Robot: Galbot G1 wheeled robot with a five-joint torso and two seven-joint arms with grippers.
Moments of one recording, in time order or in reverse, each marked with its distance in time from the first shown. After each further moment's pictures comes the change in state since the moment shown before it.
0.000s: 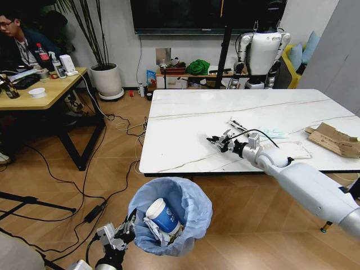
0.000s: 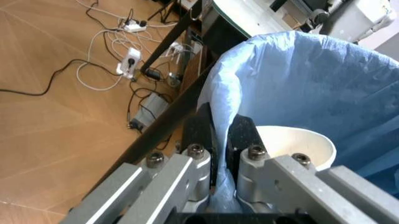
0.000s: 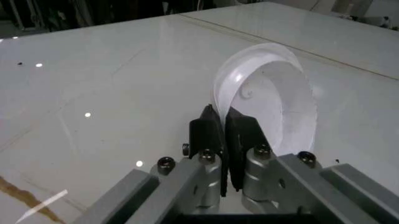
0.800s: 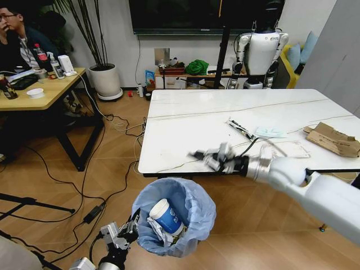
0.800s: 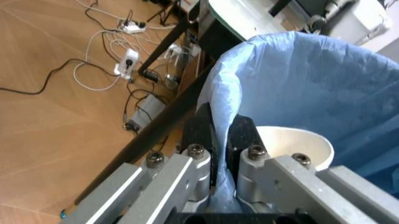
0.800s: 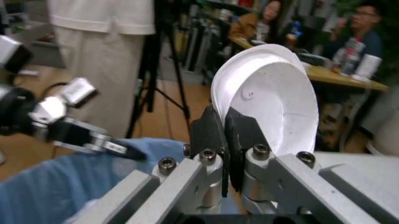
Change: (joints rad) left arm -0.013 -0.022 0.013 -0.001 -0.003 0.002 -0.005; right arm -0.136 -0.224 -0.039 0.632 -0.005 0.184 -0.204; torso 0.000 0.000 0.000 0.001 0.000
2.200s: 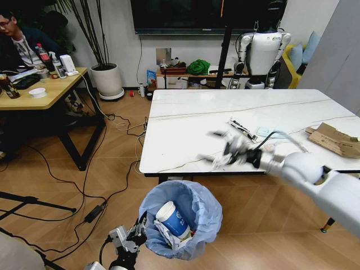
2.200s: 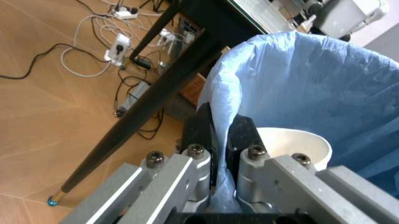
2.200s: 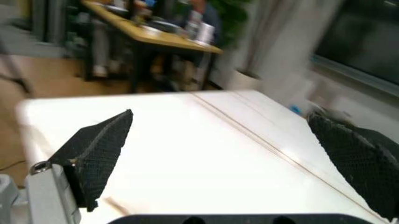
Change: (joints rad) left arm -0.007 -0.054 0.074 0.038 0.082 0.005 0.016; right arm -0.174 -0.021 0.419 -0.245 -0.046 -0.075 0.210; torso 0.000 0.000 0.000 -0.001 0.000
